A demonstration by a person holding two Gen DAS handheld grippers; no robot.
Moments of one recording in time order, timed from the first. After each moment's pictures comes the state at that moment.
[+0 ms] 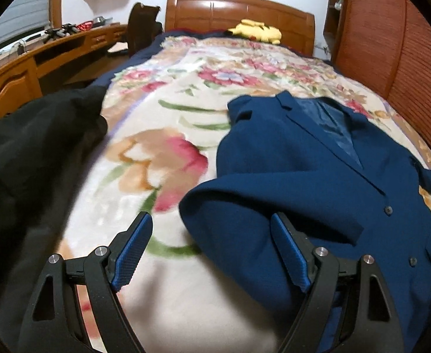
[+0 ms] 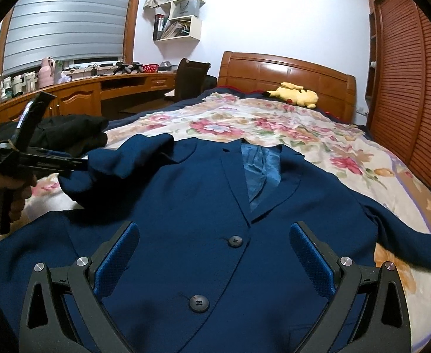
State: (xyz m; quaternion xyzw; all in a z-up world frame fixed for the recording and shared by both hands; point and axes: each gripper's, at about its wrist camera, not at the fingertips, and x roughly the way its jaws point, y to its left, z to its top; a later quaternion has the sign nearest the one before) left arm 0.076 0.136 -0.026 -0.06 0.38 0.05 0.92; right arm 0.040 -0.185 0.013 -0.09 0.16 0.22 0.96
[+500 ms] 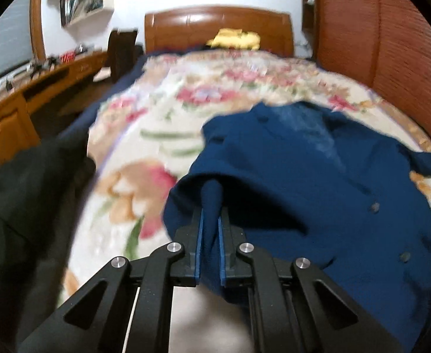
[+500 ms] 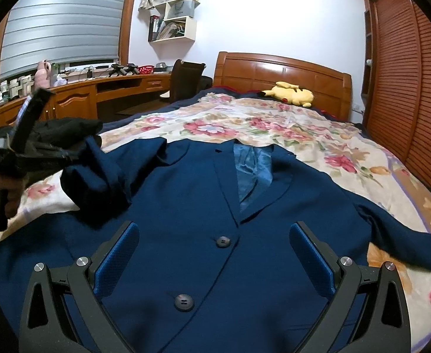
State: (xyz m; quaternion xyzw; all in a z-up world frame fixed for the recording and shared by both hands) left arm 0.069 0.094 0.020 0.01 0.34 0.02 0.94; right arm 0.039 -0.191 0.015 -0.09 0.16 0.21 0.96
